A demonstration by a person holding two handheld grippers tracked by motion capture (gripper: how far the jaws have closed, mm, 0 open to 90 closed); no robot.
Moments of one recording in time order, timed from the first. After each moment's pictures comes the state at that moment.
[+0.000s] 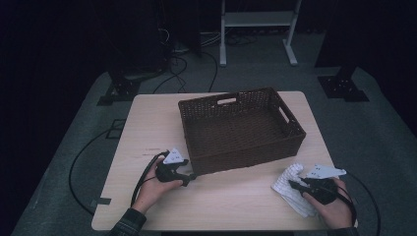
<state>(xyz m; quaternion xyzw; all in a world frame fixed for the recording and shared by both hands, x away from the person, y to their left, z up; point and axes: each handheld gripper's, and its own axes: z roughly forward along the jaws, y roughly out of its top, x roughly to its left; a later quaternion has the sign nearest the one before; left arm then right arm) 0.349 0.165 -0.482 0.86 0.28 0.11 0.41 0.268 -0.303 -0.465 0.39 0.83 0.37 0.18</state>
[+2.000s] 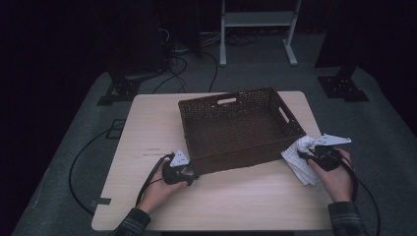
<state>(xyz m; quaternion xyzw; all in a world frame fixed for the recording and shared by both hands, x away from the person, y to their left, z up) 0.353 0.157 -0.498 0.87 0.27 0.14 0.40 0.345 -0.333 -0.443 0.45 0.79 0.35 0.22</state>
